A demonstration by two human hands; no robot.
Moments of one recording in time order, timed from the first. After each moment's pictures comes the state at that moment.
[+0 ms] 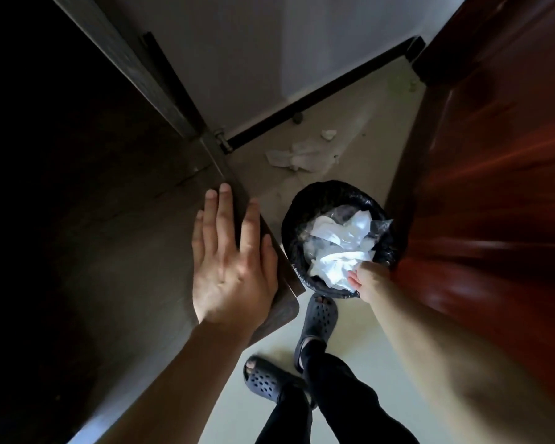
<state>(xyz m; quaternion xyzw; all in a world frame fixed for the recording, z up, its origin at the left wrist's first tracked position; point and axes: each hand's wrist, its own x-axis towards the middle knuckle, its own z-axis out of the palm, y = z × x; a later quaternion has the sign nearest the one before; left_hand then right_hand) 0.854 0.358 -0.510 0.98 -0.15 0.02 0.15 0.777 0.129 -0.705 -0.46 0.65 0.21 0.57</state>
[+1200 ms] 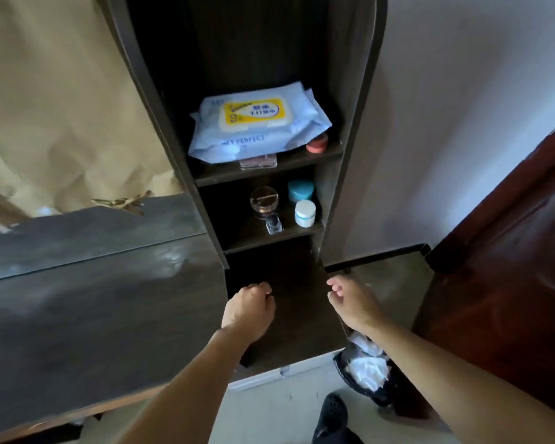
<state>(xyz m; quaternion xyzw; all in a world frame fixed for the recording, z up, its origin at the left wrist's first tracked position) 0.797 0.526 -0.188 0.97 0.00 -0.11 0.23 0.817 0.301 -0.240 -0.95 0.02 0.10 0.31</state>
